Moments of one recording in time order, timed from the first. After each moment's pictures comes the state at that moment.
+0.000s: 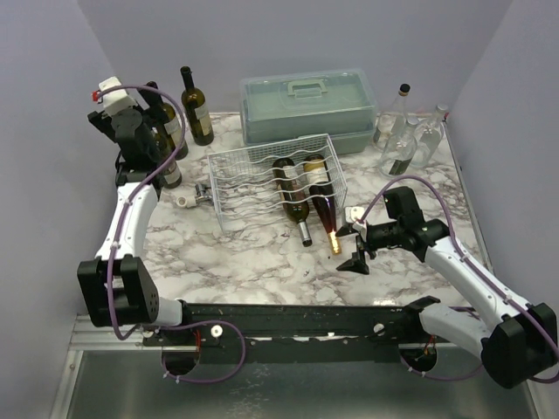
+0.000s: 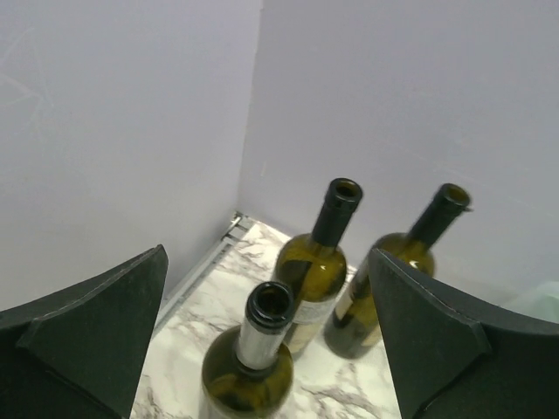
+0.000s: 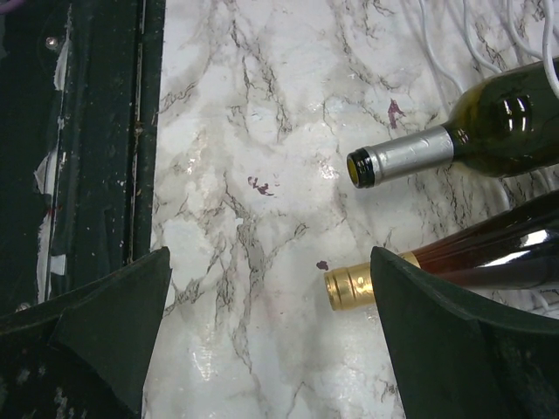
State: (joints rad) left arm 0.09 1.42 1.18 0.34 -0.40 -0.16; right arm 0.37 1.03 0.70 -0.58 -0.94 -0.83
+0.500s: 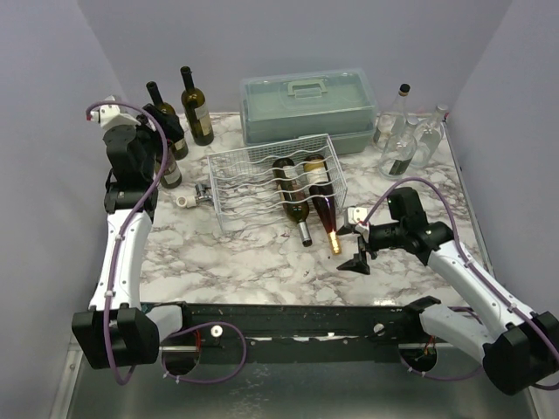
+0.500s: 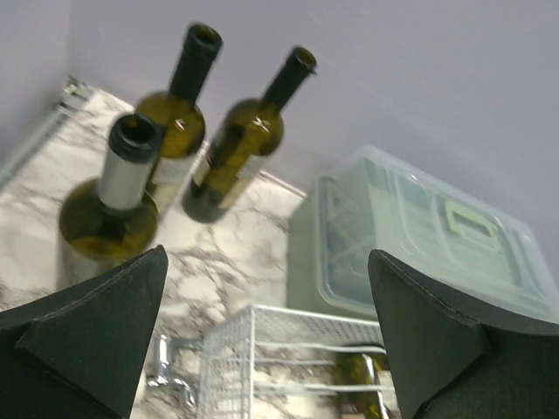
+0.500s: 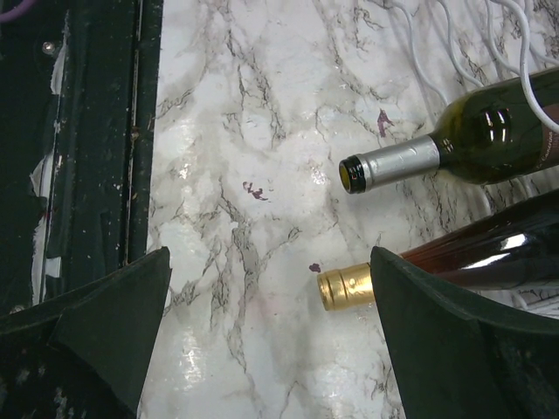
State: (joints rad) left arm 0.09 1.16 1.12 -0.01 -0.05 -0.52; right arm 0.37 0.99 0.70 -0.58 -0.94 -0.83
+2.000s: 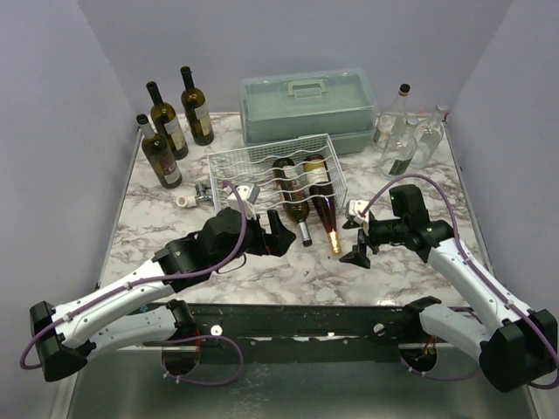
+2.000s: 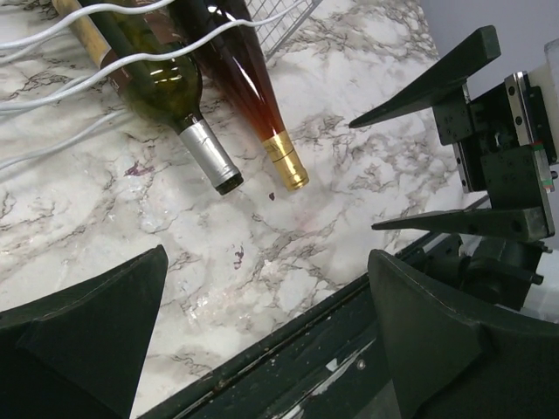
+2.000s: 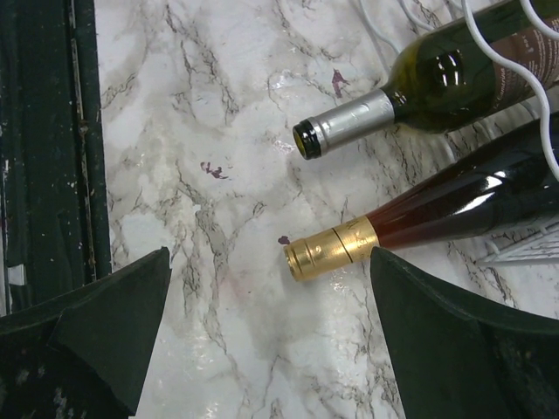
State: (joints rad) left arm -0.96 0.85 0.81 -0.37 -0.18 -0.69; right arm 0.33 1.00 0.70 -0.55 -0.86 -0.77
